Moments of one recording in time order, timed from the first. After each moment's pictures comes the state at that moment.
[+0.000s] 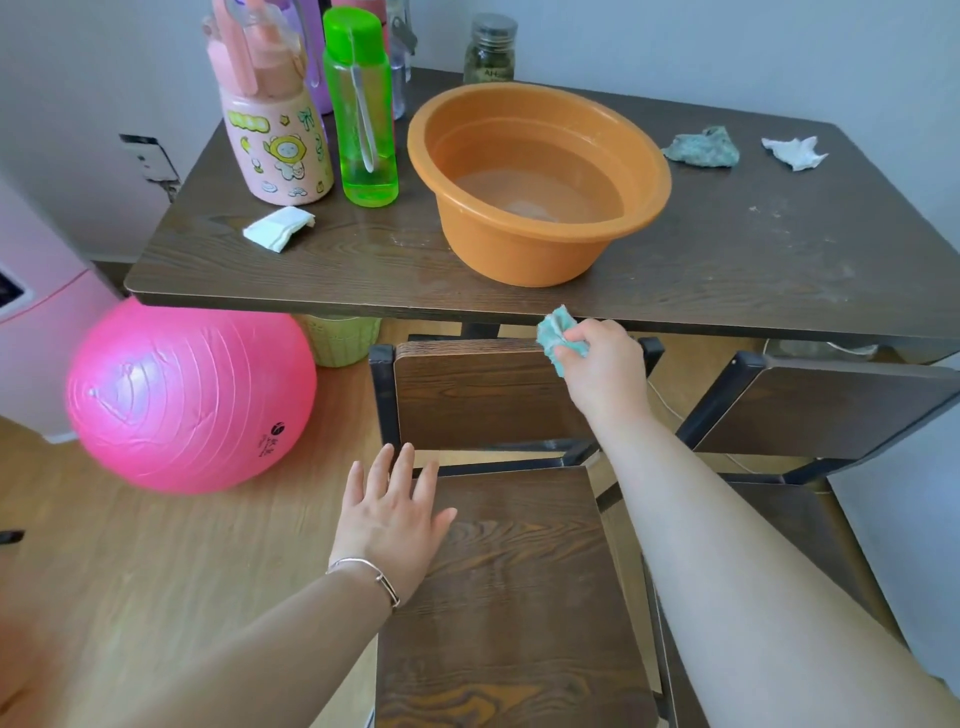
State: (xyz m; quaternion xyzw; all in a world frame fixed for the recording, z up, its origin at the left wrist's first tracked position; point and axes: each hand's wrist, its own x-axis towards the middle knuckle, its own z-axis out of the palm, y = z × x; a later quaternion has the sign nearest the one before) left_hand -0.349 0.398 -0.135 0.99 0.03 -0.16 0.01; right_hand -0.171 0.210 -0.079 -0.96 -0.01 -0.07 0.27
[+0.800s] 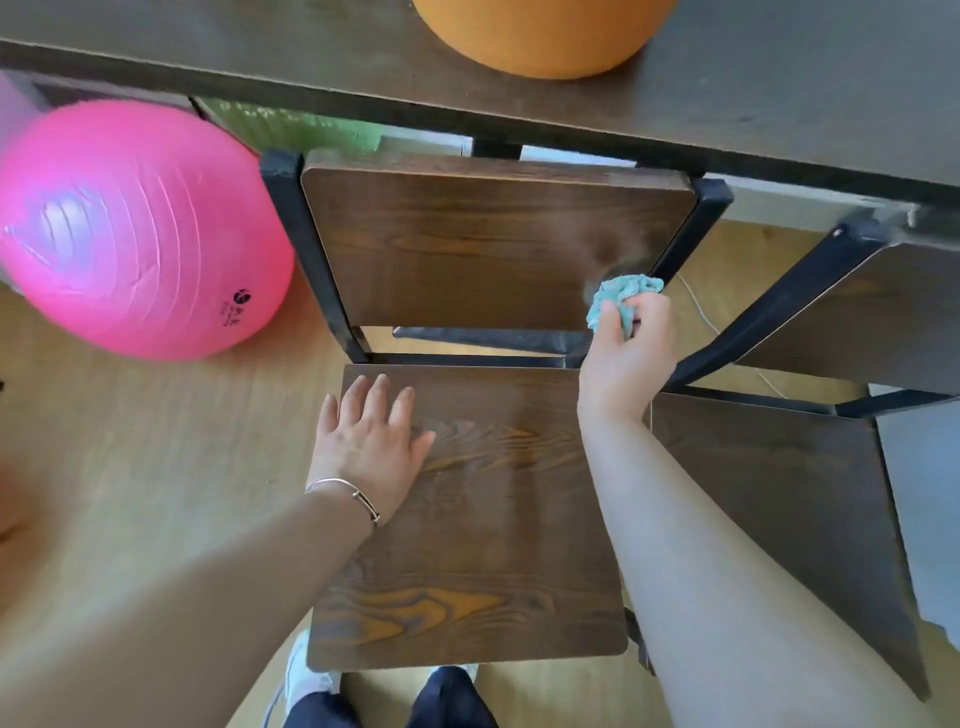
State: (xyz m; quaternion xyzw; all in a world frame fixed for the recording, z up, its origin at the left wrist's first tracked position) left_hand -0.345 0.348 -0.245 0.97 0.10 -0.21 0.03; right_hand -0.198 0.147 -0.237 -0.89 0.13 -0.19 0.39
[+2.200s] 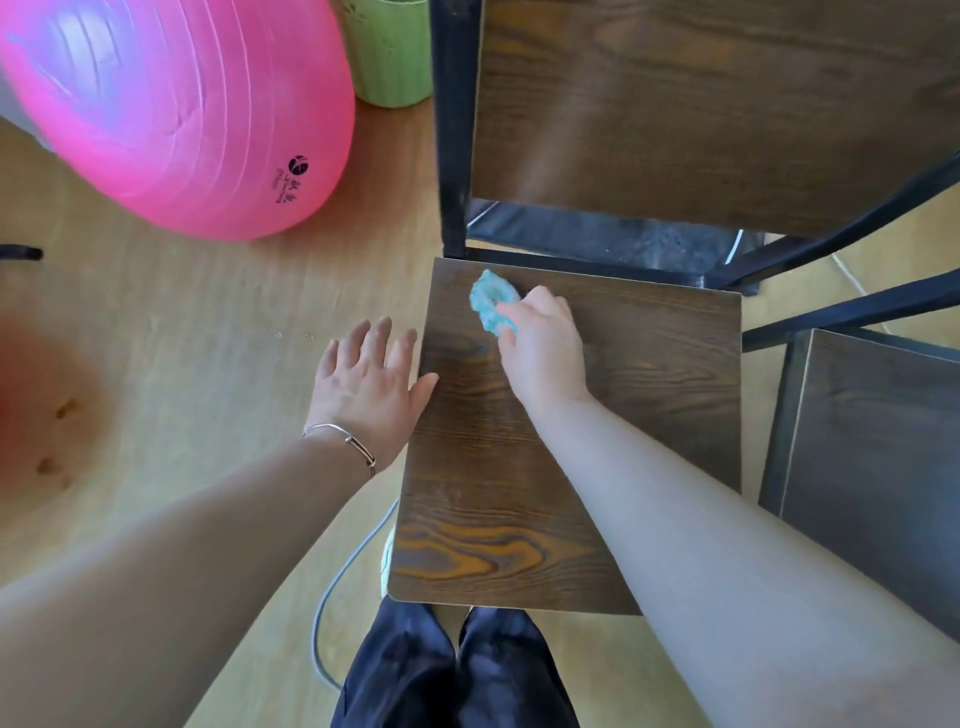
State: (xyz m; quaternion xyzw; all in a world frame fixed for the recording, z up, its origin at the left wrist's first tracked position) left_hand -0.405 0.438 -0.335 0.96 0.16 -0.24 0.07; right_hand -0.294 0.283 -0.369 -0.96 -0.19 0.10 0.20
